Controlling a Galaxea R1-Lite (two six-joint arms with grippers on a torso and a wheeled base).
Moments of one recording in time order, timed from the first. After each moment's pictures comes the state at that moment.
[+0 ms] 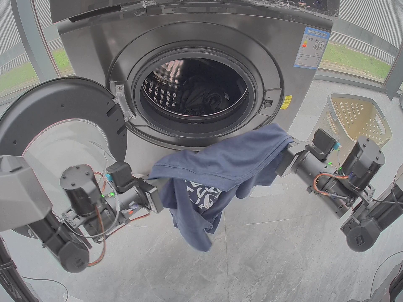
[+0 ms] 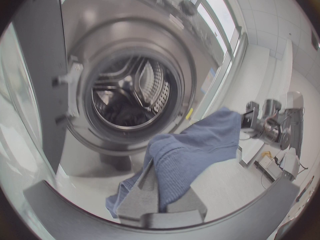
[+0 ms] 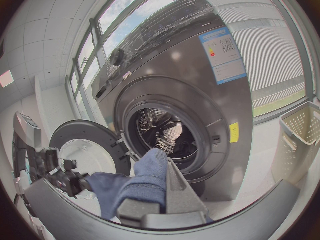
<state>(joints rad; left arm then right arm) -0.50 1.93 -0.43 -1.55 -0.17 -0.17 0.58 1.83 -0.56 -1.53 -0.04 0.14</state>
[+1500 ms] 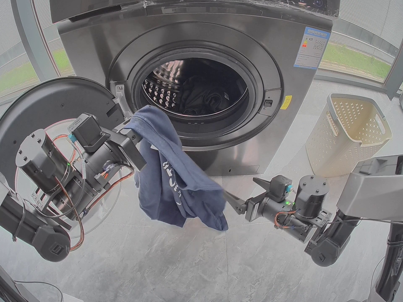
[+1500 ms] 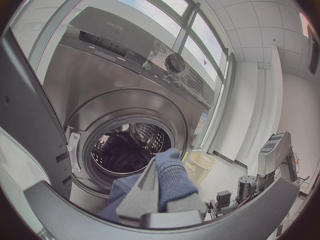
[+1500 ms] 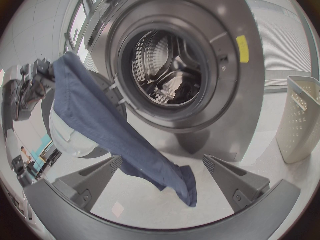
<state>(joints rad) -0.50 1.72 -0.53 -1.54 -0.13 -0.15 0.60 2.17 -0.56 -1.54 0.01 0.13</state>
